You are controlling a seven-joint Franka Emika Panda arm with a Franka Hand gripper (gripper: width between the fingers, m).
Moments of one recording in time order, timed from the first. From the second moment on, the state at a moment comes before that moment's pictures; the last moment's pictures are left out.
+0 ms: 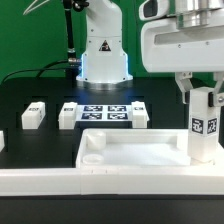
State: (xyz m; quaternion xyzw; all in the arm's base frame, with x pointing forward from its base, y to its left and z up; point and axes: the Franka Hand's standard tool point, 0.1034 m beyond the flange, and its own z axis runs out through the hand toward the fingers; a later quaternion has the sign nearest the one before) arm 0.644 0.097 0.114 -0.84 0.54 -0.03 0.09
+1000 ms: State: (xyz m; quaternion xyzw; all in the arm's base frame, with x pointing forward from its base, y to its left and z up) arm 0.639 0.095 0.114 -0.95 0.29 -0.02 0.08
